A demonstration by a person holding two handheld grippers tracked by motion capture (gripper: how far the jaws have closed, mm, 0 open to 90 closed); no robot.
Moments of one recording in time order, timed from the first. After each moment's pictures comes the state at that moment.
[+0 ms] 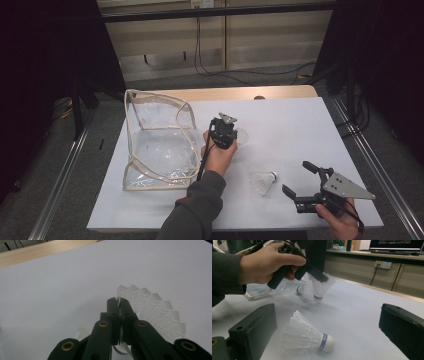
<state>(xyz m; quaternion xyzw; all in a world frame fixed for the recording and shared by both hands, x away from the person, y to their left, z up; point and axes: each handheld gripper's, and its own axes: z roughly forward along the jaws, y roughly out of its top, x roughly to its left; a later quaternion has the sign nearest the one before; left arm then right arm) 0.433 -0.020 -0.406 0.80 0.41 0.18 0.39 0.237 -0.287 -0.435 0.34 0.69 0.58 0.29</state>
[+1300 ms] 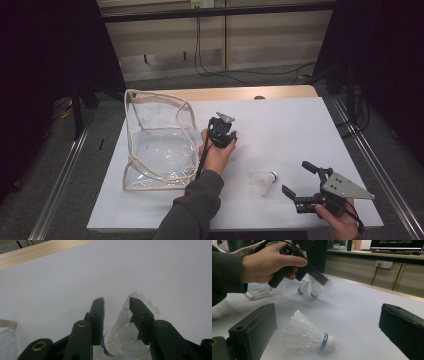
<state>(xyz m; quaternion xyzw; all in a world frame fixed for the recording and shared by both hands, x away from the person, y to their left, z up) 0.438 -0.019 -0.412 0.81 0.42 0.19 0.37 0.237 -0.287 -0.435 0.34 0.69 0.57 0.29</state>
